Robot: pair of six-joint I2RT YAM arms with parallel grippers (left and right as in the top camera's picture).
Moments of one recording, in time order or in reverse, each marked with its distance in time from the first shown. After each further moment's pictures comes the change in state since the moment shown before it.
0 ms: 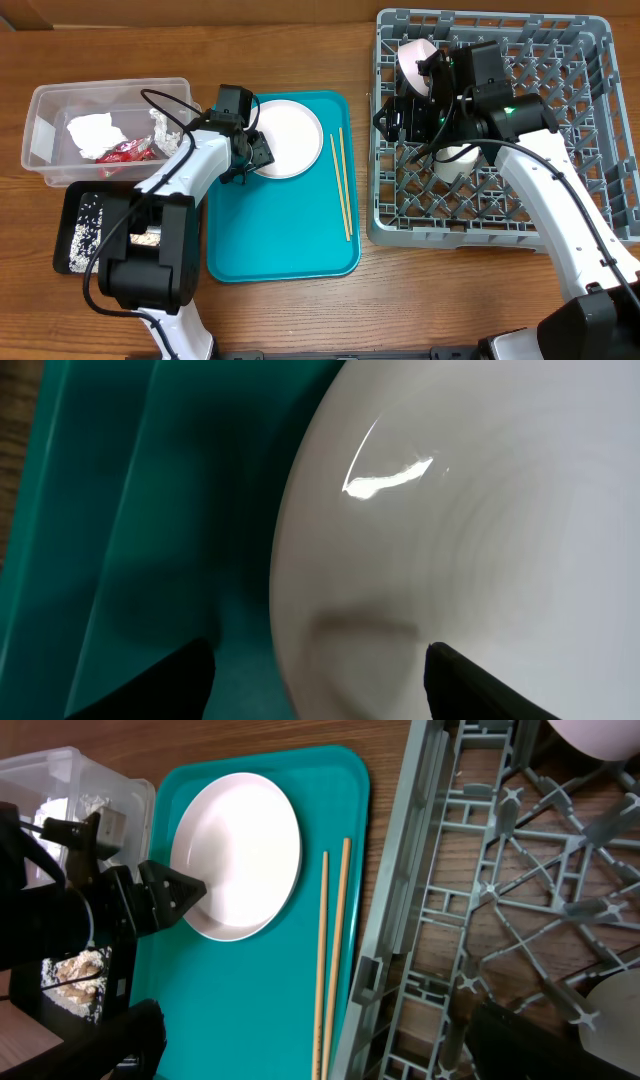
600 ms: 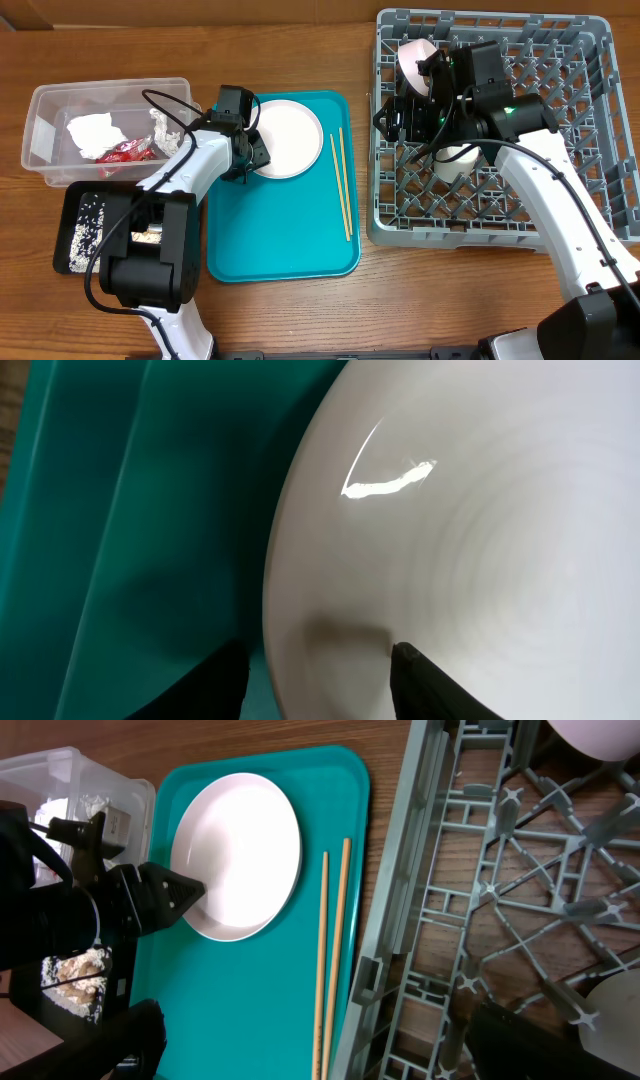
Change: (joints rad) left arm 0.000 0.012 -0.005 0.023 0.000 -0.006; right arm 0.000 0.000 0.000 0.000 0.000 0.000
